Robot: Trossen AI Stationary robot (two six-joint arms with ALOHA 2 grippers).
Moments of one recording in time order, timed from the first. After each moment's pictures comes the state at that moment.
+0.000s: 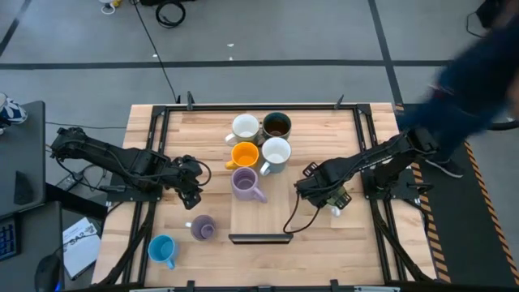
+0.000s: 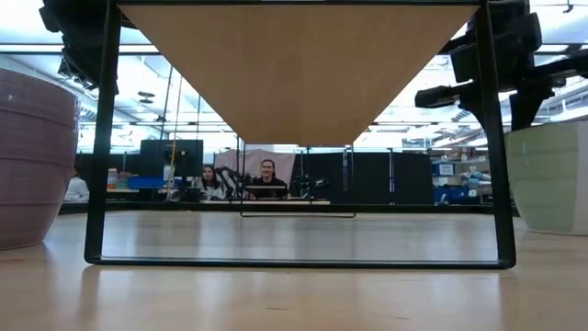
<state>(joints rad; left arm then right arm) -0.30 1.03 0.91 -0.95 -0.21 -0.81 0.25 1.57 1.08 -1.19 0.08 -0.46</state>
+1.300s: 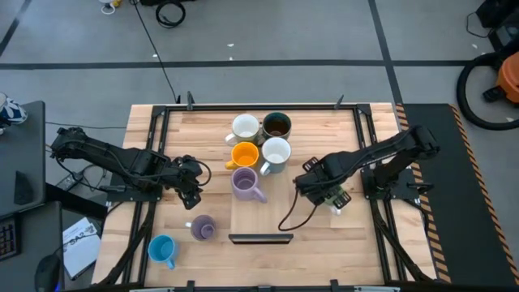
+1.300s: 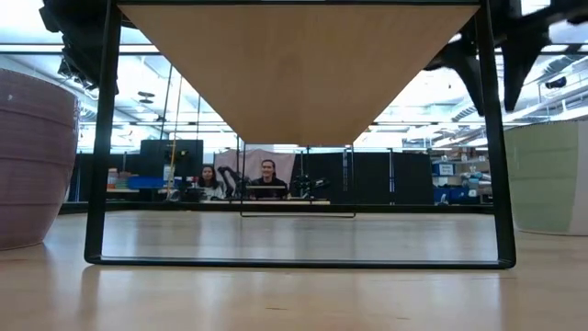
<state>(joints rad) -0.30 1.03 0.91 -0.95 -0.21 -0.80 0.26 1.57 1.28 -1.36 0.08 -0.36</state>
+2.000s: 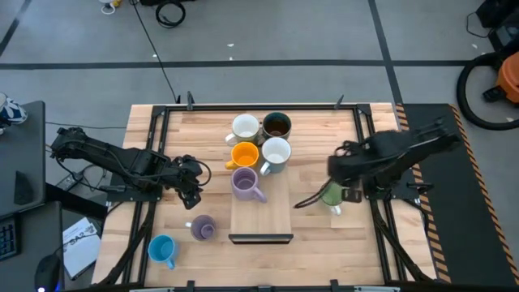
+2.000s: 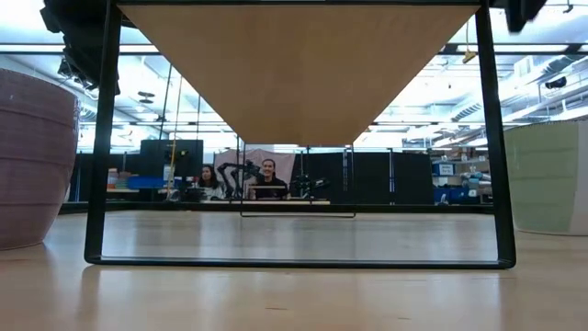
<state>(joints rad) -0.31 1.03 0.91 -0.95 -0.22 -0.80 0.33 1.29 1.44 -1.57 0.12 0.49</state>
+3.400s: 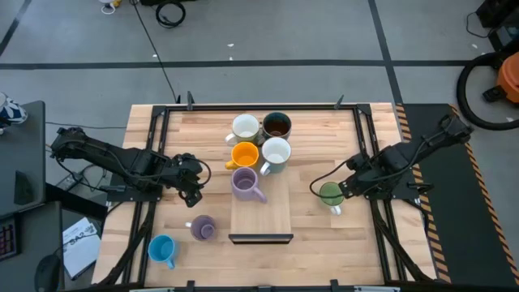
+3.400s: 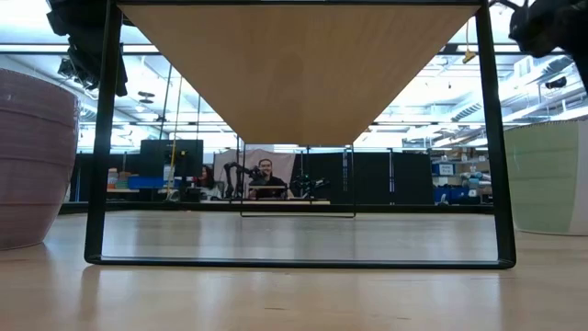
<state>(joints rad) -0.31 1.03 0.91 -0.95 -0.29 -0.80 0.46 1.00 0.93 -1.41 0.06 1.66</state>
